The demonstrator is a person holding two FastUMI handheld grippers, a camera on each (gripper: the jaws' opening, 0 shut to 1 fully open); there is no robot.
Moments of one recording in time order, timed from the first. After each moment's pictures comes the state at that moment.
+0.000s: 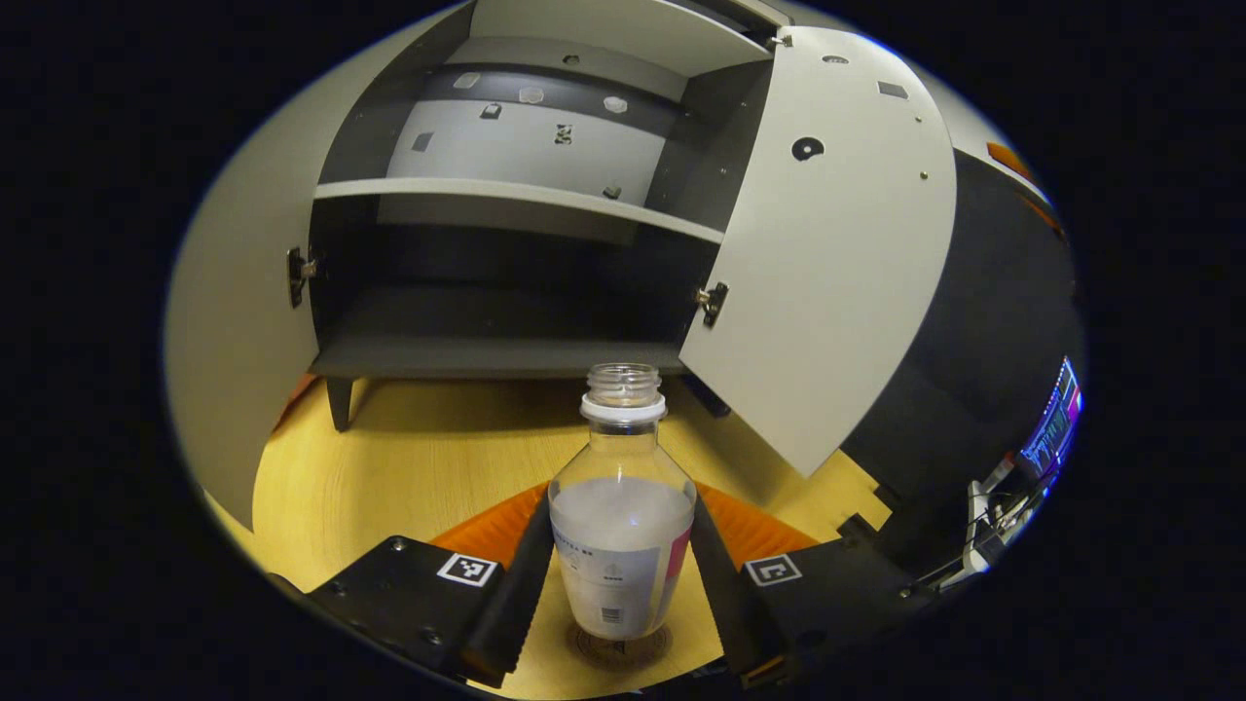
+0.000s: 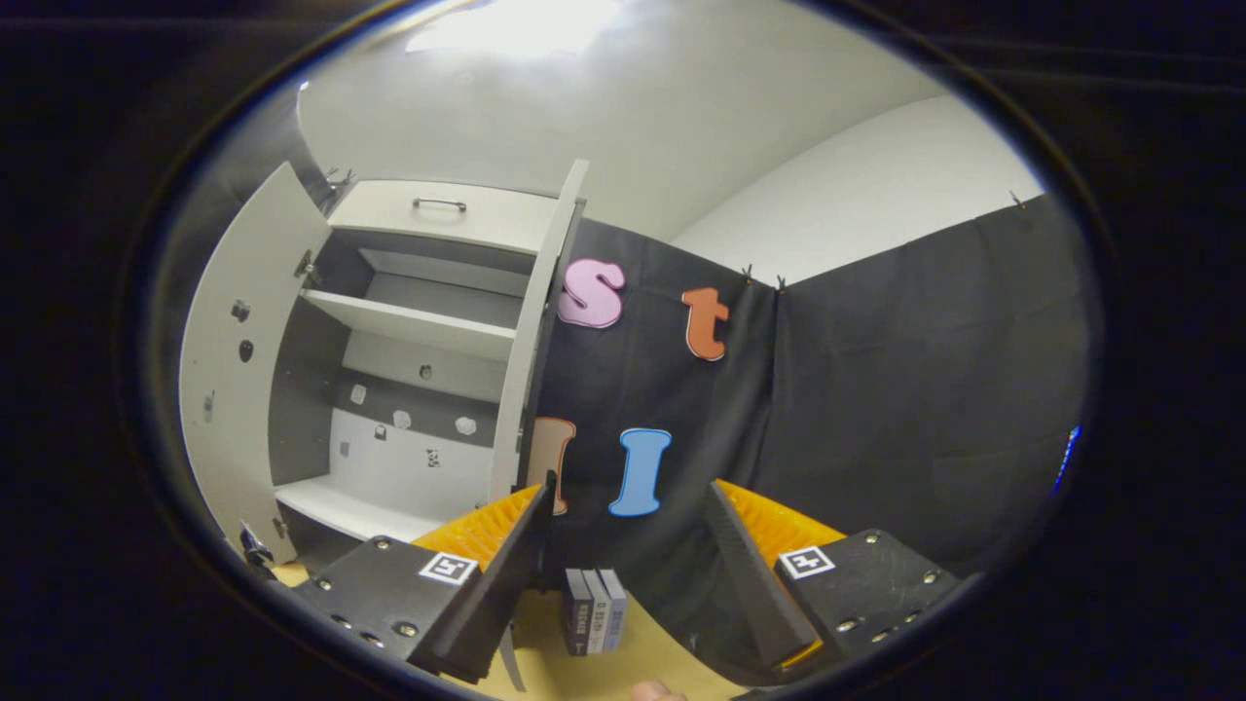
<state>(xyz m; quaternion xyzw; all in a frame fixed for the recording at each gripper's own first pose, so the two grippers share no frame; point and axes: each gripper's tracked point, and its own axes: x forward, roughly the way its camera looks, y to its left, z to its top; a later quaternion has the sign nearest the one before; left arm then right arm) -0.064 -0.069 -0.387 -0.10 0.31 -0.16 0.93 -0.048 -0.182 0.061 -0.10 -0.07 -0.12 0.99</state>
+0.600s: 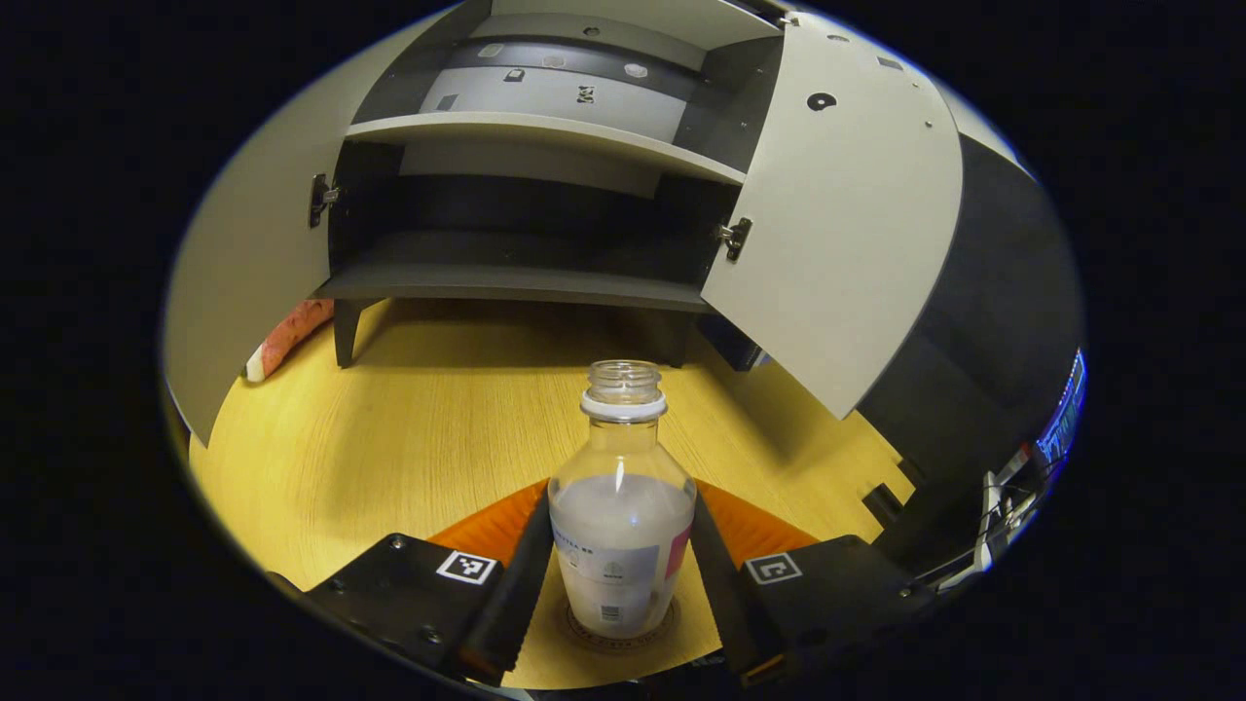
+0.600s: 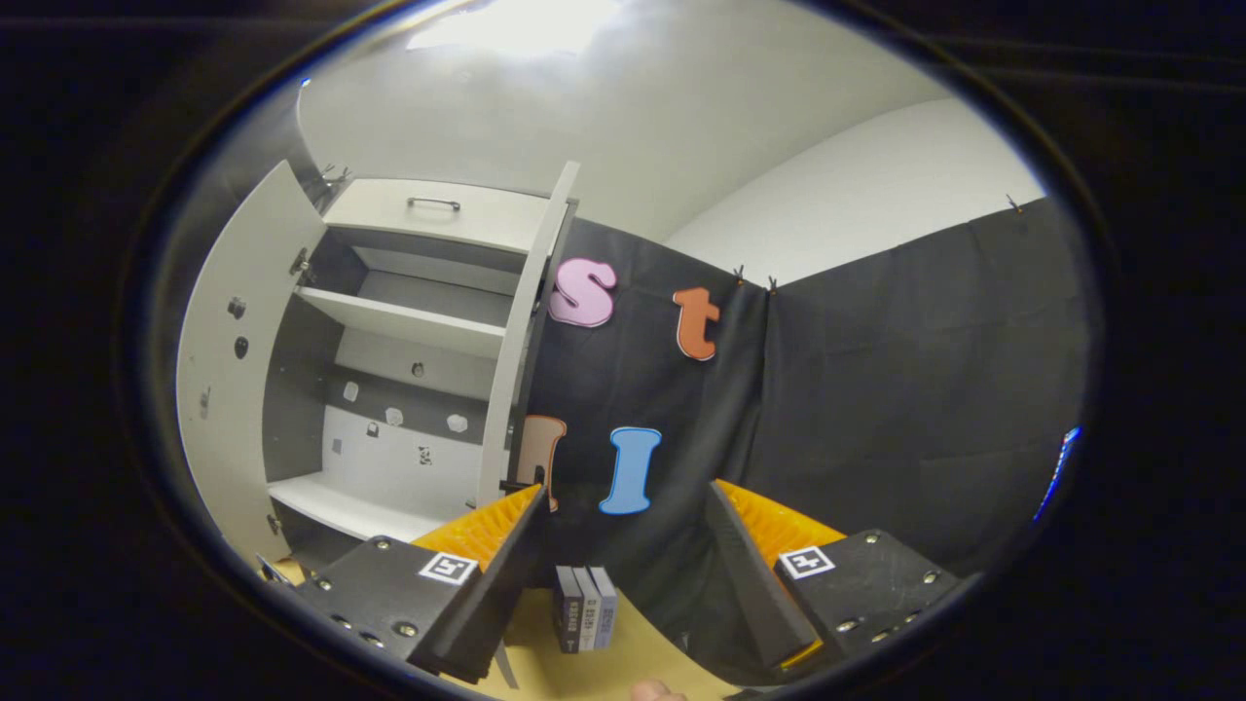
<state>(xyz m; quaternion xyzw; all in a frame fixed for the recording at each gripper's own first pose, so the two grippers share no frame) -0.090 -0.074 -0.439 -0.09 0.34 -0.13 0.93 -0.057 -0.187 0.061 -0.11 -0.07 -0.13 0.98</state>
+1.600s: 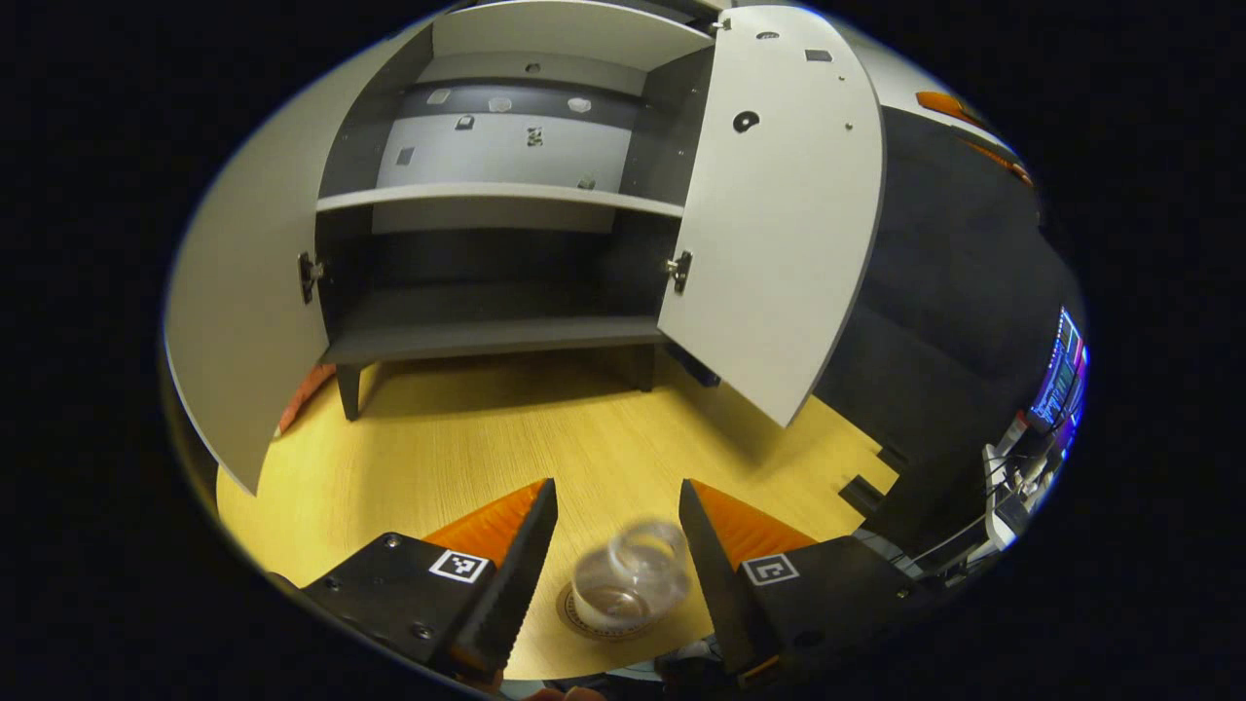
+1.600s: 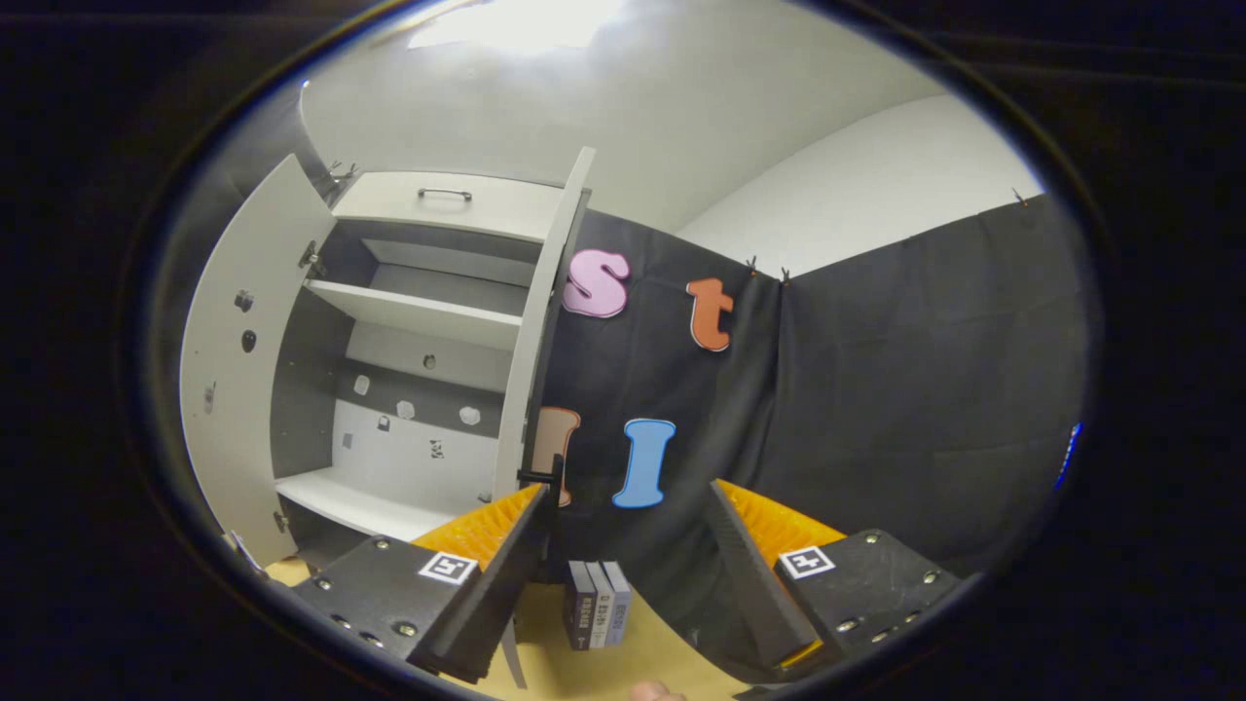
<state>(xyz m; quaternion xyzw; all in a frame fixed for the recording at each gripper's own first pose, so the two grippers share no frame) -0.100 -0.087 -0.363 -0.04 0.28 -0.16 0.95 -0.043 -0.176 0.044 -0.10 -0.06 -0.11 0.99</state>
